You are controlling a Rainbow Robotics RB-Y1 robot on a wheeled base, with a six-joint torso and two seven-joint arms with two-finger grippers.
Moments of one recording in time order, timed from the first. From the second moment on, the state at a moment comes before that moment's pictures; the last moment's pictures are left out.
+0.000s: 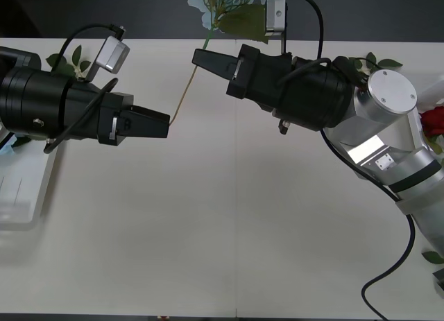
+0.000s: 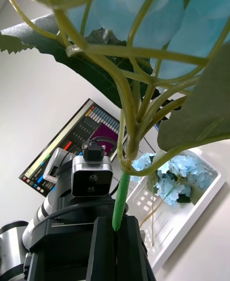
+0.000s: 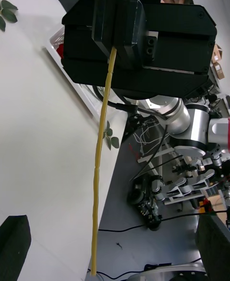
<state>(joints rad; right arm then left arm) -0.55 -0.47 0.38 -1.63 -2.20 0.71 2.28 -0.46 0.73 -0.12 -1.66 2.02 1.36 -2.00</state>
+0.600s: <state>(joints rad) -0.55 -0.47 0.38 -1.63 -2.20 0.71 2.29 -0.52 0.69 -0.24 -1.66 1.98 1.28 -2.00</state>
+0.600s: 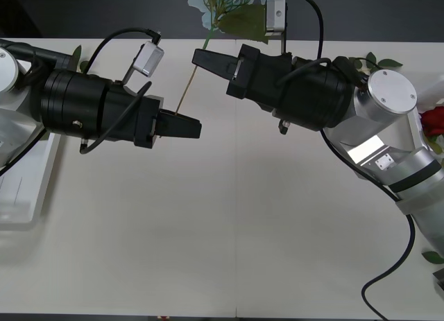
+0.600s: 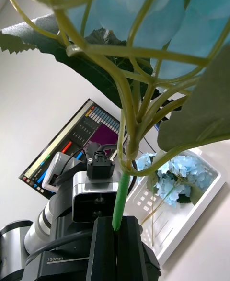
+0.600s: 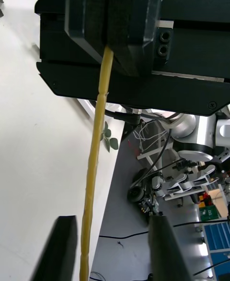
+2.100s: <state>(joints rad) -0.55 -0.57 0.38 -1.63 -2.20 0.82 2.36 -0.32 0.77 0.51 -1.72 1.67 1.81 -2.00</state>
